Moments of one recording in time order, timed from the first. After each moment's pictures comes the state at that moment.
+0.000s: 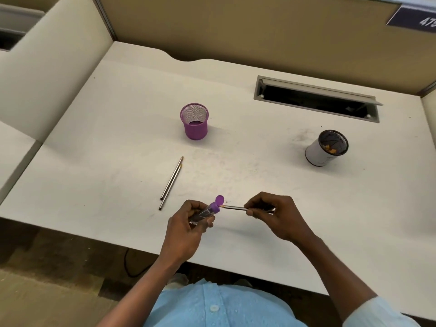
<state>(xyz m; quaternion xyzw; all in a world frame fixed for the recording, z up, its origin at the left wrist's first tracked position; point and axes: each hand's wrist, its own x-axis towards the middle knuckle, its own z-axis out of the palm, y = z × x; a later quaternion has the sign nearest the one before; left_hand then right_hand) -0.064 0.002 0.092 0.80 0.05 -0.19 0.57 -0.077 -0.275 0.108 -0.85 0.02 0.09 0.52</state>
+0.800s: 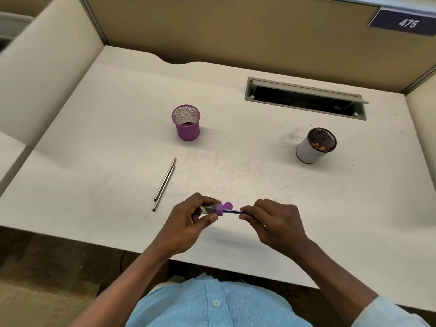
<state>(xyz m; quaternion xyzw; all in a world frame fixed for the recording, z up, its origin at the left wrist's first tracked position) -0.044 -0.005 0.114 0.80 -0.13 -0.22 0.54 -0.106 -0.270 0.122 -0.94 -0.17 -0.21 0.19</state>
